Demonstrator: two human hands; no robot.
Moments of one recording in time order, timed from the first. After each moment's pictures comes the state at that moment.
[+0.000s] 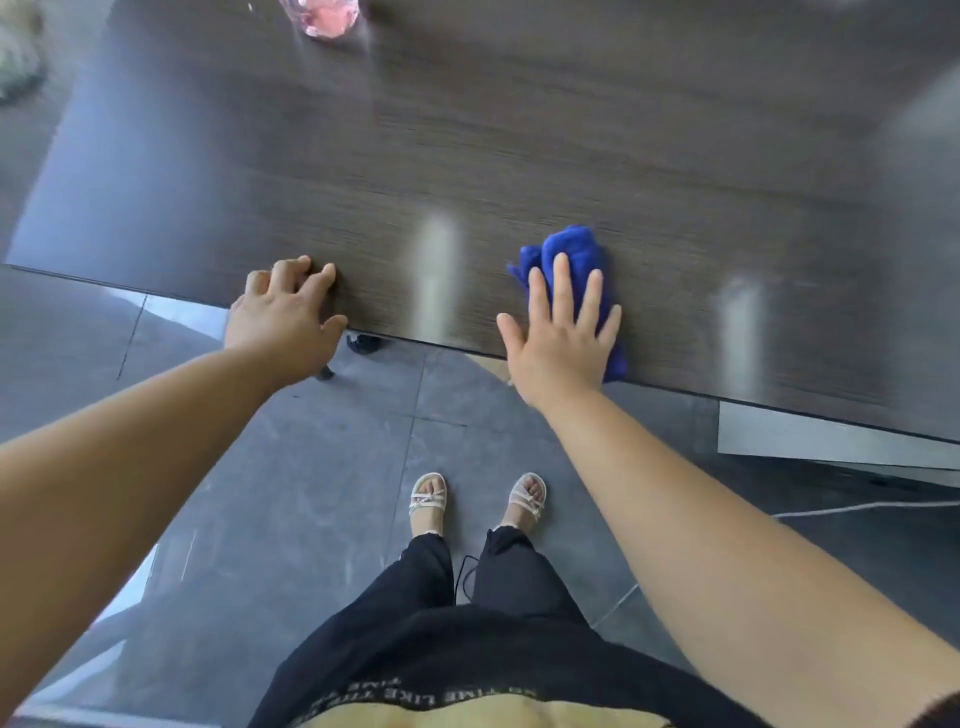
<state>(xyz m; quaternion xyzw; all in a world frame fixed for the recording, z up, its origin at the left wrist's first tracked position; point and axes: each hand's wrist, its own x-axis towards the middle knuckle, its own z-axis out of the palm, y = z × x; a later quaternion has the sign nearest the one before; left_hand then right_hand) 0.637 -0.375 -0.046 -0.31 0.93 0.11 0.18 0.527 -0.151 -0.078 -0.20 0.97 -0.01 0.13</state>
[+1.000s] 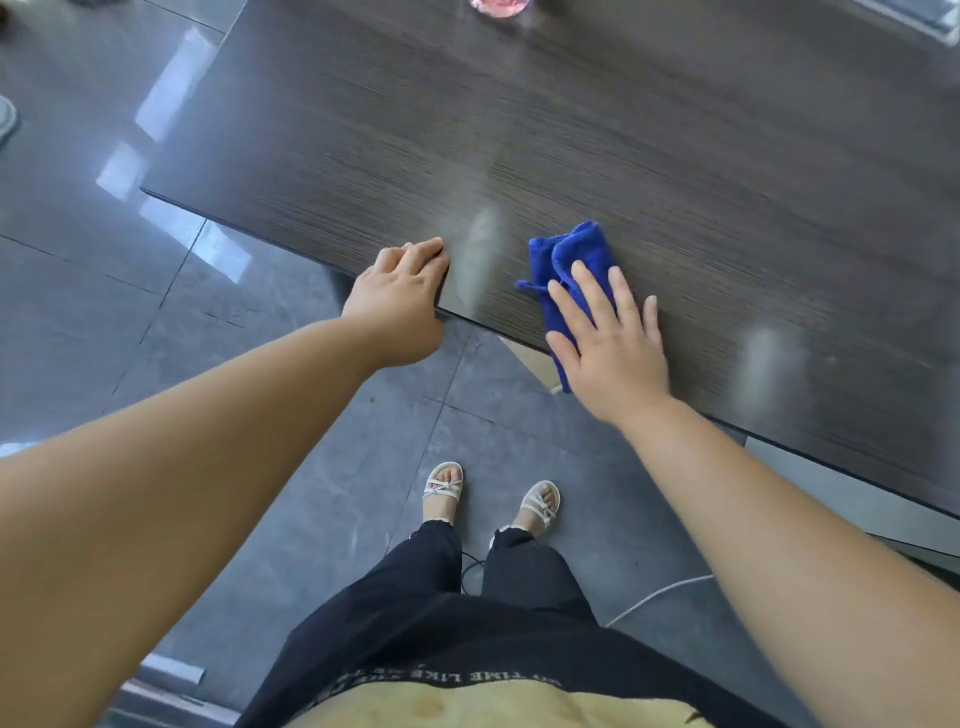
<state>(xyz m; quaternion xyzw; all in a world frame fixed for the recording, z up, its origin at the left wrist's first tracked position) 0.651 -0.397 -0.044 -0.23 0.94 0.20 0.18 0.534 -0.195 -0.085 -0.45 0.89 0.02 0.07</state>
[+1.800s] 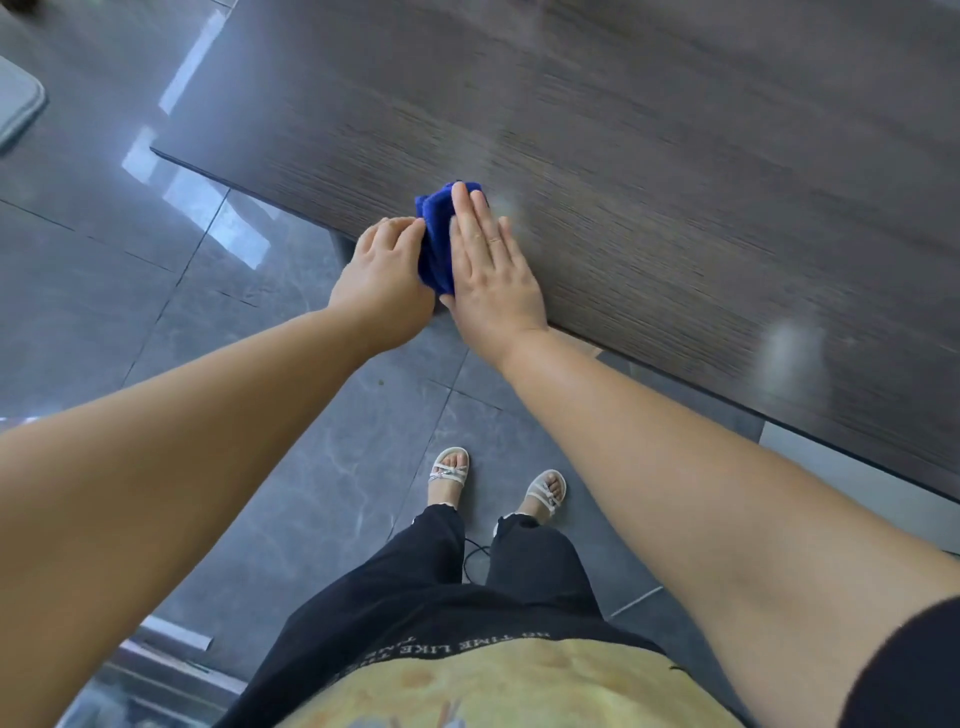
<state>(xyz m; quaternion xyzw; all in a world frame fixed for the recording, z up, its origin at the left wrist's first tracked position) 0.668 -0.383 -0.041 -0.33 0.90 0.28 0.09 0.581 -0.289 -0.099 -0.54 0.84 0.03 -0.02</state>
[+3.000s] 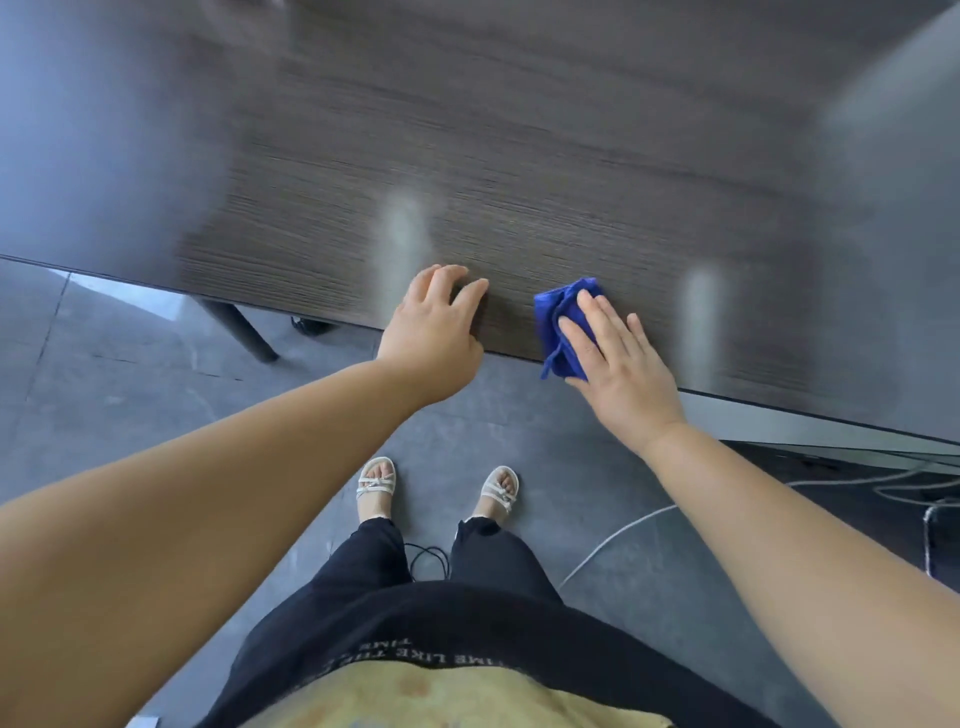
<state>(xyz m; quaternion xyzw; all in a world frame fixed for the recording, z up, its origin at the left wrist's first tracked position) 0.556 -0.189 -0.040 -0.15 0.95 0.24 0.12 0.468 0.032 -0.097 -0.47 0.88 0.01 -0.04</state>
